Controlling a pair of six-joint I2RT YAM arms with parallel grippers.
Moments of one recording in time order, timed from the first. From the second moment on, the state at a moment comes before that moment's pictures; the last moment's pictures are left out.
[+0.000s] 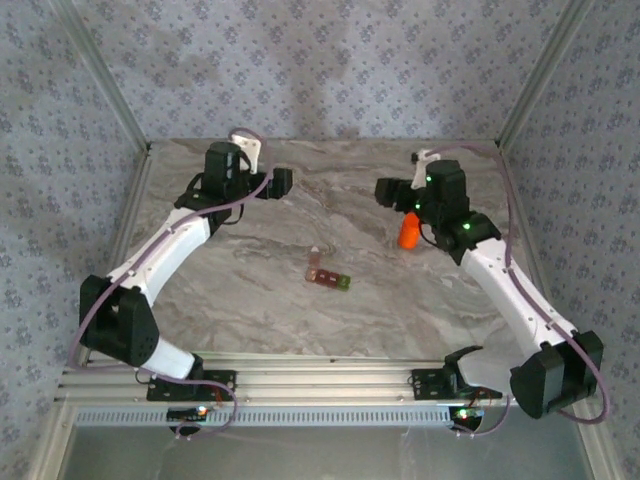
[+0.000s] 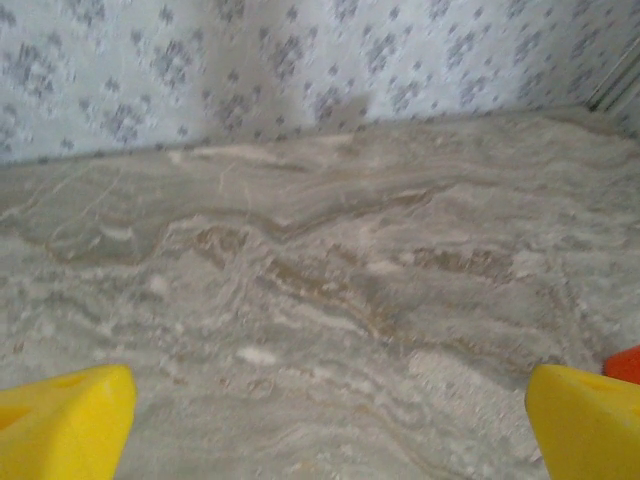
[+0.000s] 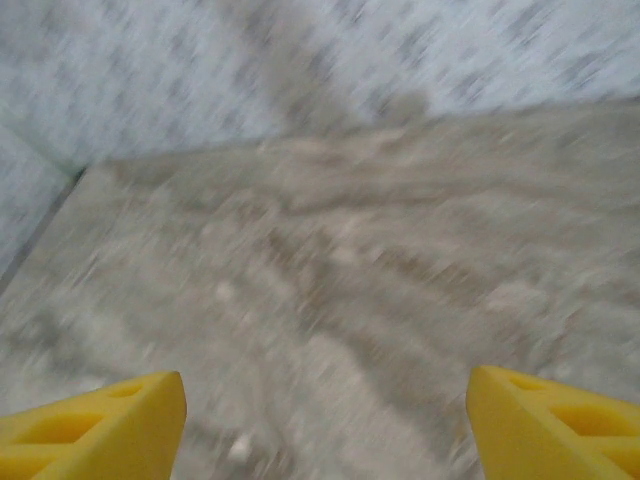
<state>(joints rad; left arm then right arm) -0.38 1.49 1.24 -0.25 0.10 -0.18 0.38 1.21 1.11 -0.39 -0.09 0.34</state>
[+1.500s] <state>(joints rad) -0.48 1.77 1.37 -0.58 0.19 -0.25 0.63 1.70 1.01 -0.49 -0.27 0.43</state>
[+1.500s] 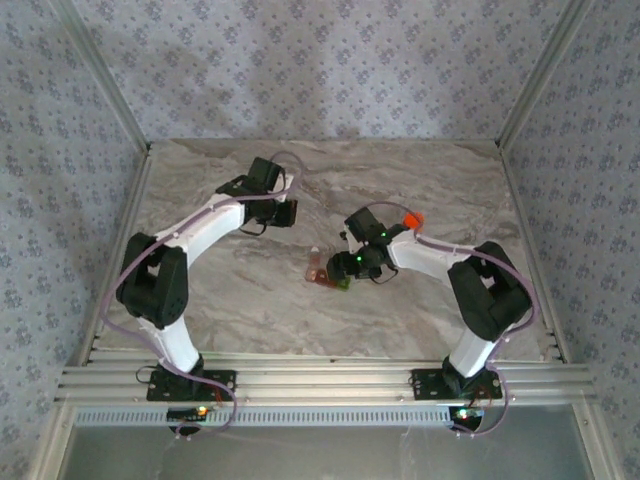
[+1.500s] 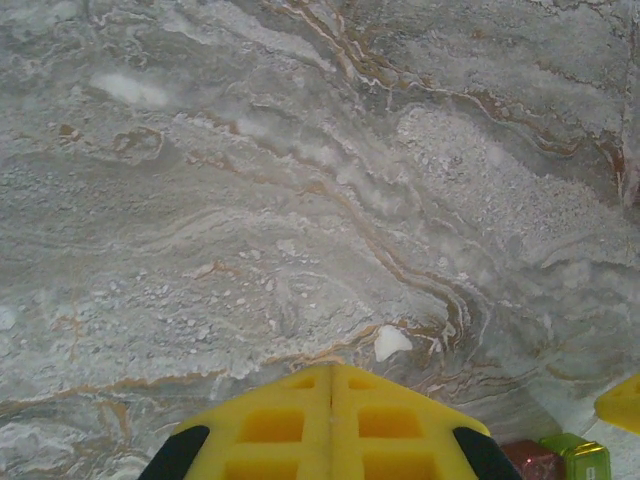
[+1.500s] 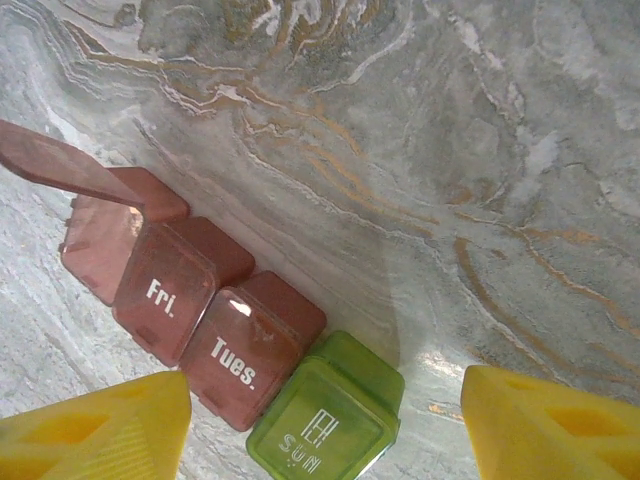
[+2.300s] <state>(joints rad) -0.57 1.91 1.49 -0.65 0.24 -0.24 0.64 1.73 1.01 -0.50 -0.25 0.43</state>
